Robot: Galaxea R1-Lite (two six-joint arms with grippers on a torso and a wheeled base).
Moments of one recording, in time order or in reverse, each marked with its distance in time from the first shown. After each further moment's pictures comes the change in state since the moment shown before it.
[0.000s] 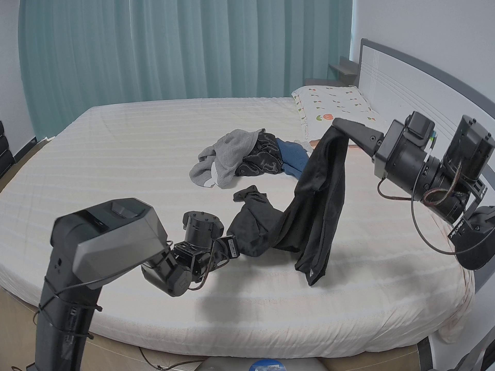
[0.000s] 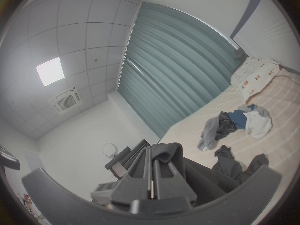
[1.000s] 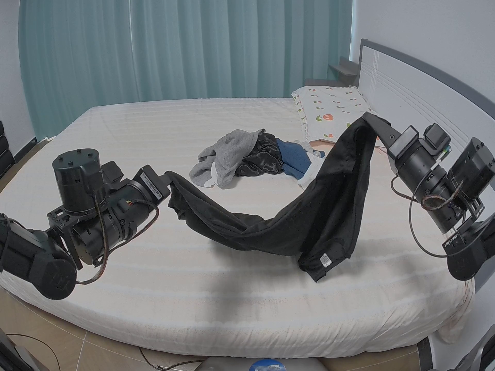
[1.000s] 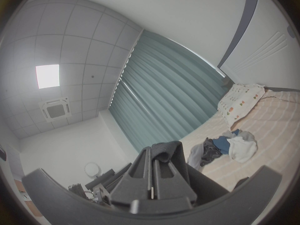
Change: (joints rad) left arm 0.058 -0.753 0.438 -0.046 -0.075 -0.305; right arm -0.064 0.040 0.108 -0.276 -0.184 -0.041
